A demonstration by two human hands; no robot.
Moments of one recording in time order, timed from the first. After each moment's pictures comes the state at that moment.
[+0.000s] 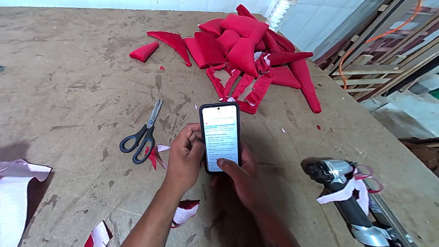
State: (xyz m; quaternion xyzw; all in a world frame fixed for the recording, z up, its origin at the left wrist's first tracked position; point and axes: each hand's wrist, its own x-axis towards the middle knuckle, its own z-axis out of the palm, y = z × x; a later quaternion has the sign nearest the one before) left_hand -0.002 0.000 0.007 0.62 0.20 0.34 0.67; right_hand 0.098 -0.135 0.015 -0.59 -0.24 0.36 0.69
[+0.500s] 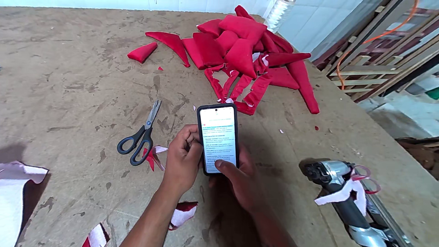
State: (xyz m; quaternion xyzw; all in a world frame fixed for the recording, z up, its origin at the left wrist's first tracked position) left_hand -0.002 -0.001 0.006 0.62 0.21 0.35 0.67; right_hand 0.098 -0.135 0.017 -0.59 -0.23 0.36 0.68
